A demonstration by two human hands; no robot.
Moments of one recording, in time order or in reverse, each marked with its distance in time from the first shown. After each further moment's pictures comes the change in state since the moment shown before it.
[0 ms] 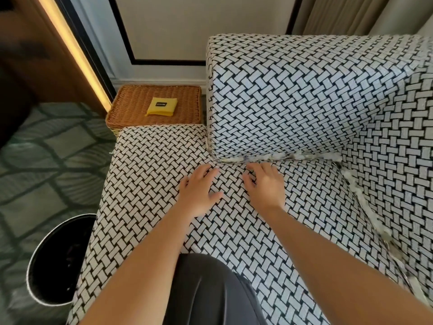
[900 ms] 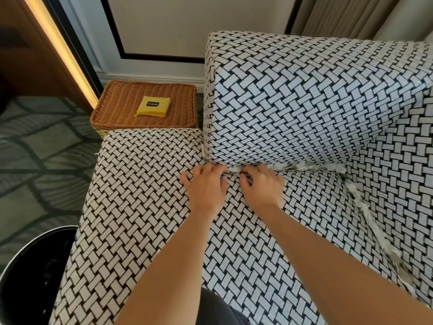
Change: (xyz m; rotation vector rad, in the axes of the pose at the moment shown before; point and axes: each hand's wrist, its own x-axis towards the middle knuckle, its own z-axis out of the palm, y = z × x) left_hand 0.045 0.027 0.015 -0.013 0.373 -0.071; right_hand 0.037 -0.003 0.015 -0.121 -0.053 0.080
